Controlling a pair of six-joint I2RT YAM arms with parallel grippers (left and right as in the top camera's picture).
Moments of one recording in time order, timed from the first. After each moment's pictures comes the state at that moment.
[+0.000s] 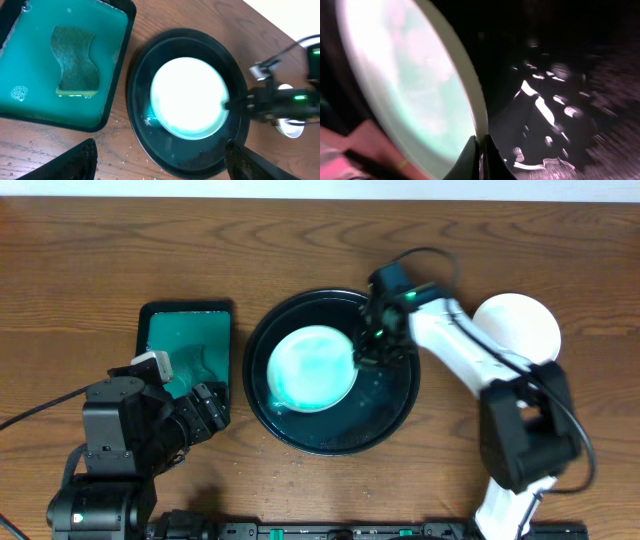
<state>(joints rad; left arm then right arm) -0.02 0.71 0.96 -1.05 0.24 -0.48 0.39 1.94 1.40 -0.91 -0.43 0.50</state>
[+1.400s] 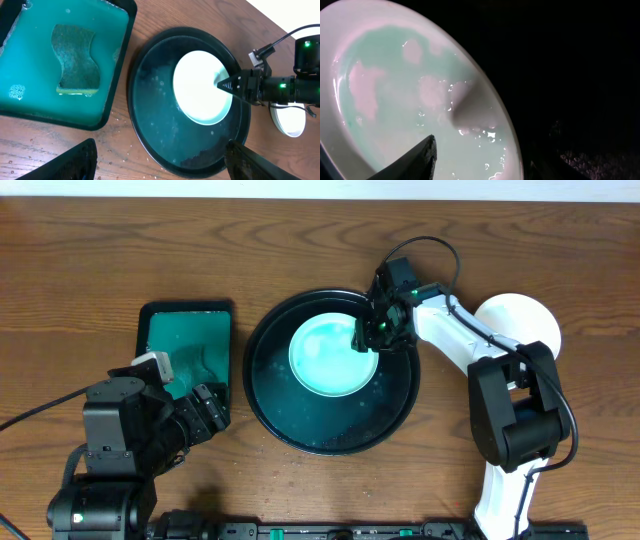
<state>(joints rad) -0.02 0.71 0.96 -1.05 0.24 -0.48 0.36 2.06 1.40 -0.68 -0.30 0.33</state>
